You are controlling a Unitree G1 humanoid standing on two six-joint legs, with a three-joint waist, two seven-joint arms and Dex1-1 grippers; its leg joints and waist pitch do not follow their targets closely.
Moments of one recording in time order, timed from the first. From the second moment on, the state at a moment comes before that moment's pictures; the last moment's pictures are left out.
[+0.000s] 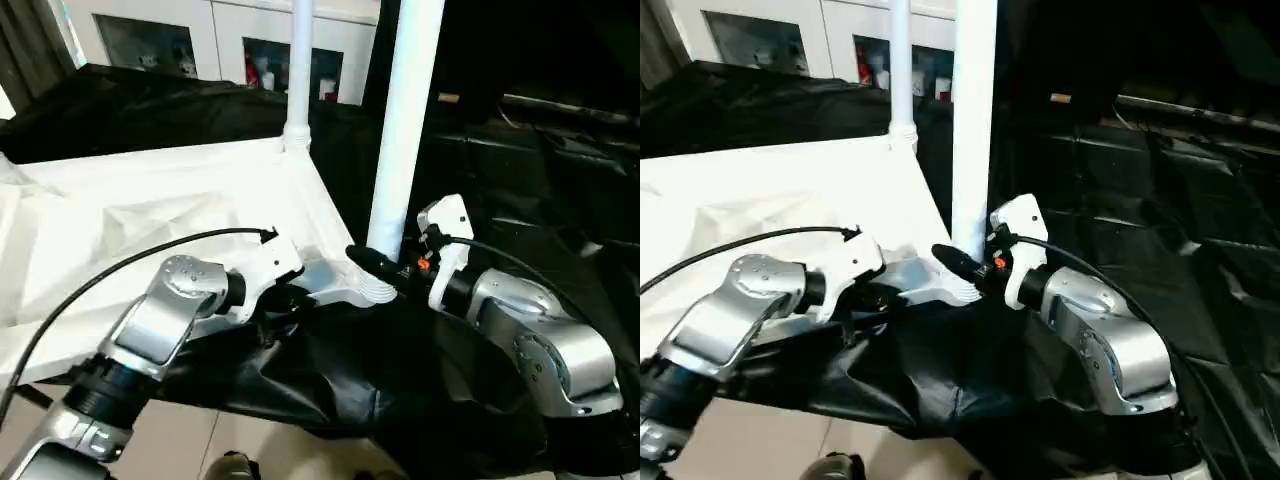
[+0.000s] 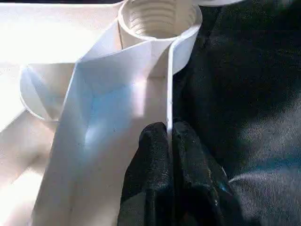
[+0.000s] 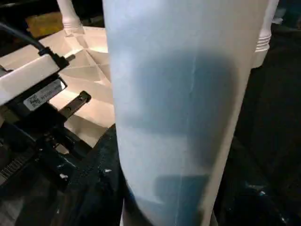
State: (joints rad) left arm -0.48 0.48 -0.33 0.07 -0.01 0.54 -1.01; right arm -0.32 -0.29 0.09 -0.19 0.40 0.63 0.58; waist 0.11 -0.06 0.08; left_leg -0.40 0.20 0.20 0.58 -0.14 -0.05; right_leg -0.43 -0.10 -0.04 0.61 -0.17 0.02
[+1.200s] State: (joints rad) left arm -0.59 0.45 -0.36 0.49 0.04 0.04 -1.11; right arm -0.42 -0.18 0.09 0.39 0.30 0.10 0.72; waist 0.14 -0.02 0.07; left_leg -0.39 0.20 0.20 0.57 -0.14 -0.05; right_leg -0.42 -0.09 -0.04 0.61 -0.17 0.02
